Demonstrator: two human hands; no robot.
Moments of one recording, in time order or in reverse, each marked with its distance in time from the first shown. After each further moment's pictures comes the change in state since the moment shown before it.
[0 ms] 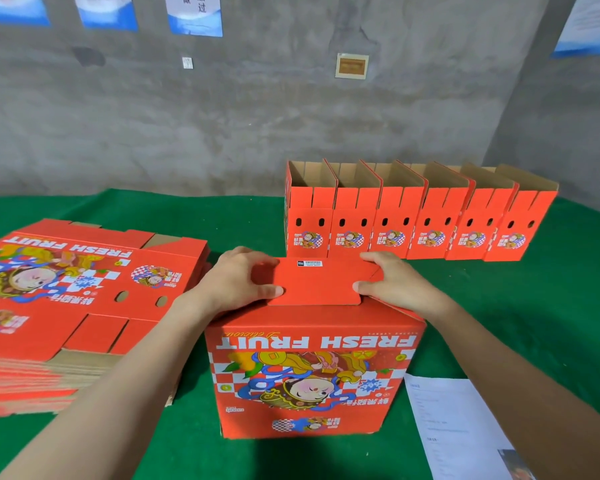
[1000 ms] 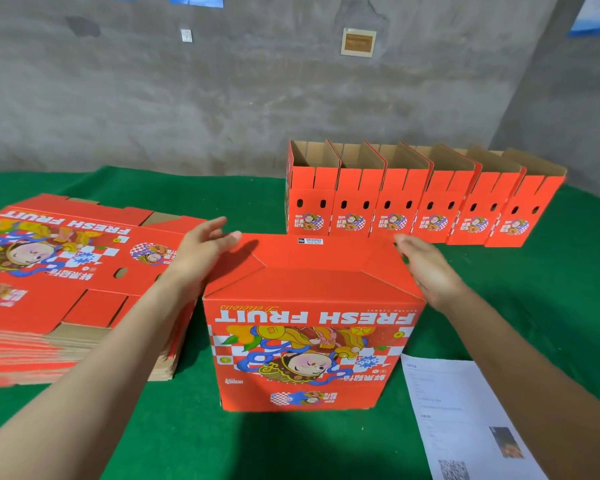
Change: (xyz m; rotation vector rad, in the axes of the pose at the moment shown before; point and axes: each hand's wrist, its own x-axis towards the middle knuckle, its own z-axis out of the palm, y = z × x) left_hand -0.015 -0.018 -0.004 -0.953 0.275 -0.354; right_hand -0.002 0.032 0.002 0.696 0.168 0.210
